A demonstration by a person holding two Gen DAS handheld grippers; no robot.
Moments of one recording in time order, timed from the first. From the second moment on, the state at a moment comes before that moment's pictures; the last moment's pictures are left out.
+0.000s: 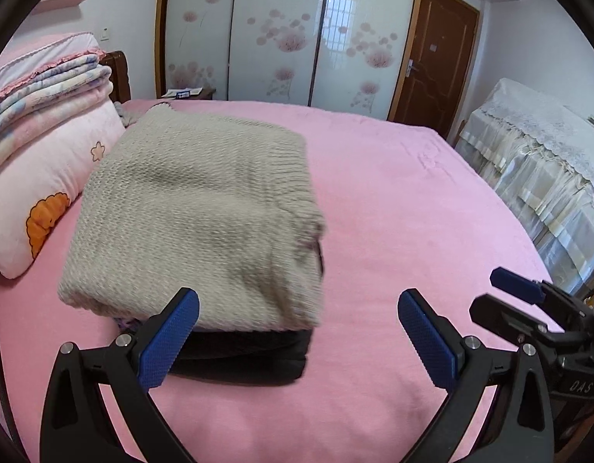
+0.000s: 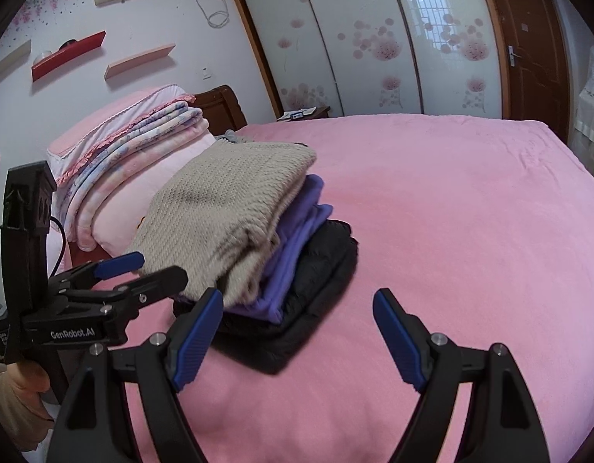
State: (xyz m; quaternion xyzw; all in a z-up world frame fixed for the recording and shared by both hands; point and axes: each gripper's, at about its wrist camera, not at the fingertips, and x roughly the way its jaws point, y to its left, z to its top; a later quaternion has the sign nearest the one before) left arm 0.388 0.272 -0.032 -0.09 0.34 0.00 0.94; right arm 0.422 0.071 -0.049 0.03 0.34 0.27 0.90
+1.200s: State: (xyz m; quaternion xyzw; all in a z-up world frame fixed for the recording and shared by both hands) left arm 0.044 0.127 0.021 -0.12 0.33 0.04 0.94; right arm 0.104 -0.050 0.013 0.00 0.32 0.14 0.94
